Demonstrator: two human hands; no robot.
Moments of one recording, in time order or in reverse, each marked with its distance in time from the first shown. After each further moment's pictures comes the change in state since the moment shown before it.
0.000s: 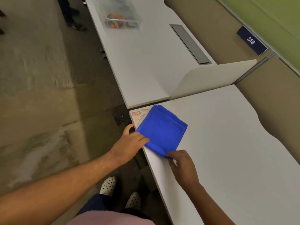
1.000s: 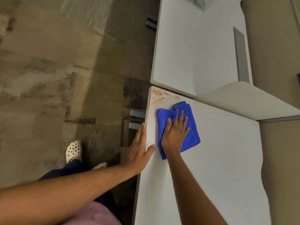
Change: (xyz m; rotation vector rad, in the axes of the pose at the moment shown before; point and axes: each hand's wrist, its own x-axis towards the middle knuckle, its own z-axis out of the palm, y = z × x) left_hand -0.006 0.131 0.081 -0.960 0.204 -1.019; right_hand 0.119 -0.007 0.062 -0.102 0.042 0.013
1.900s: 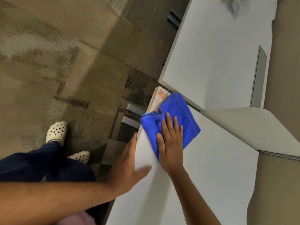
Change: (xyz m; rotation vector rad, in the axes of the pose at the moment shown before) left_hand -0.002 -0.022 0.049 -0.264 0.182 -0.090; right_hand 0.027 0.031 -0.015 -0.089 -0.239 -0.680
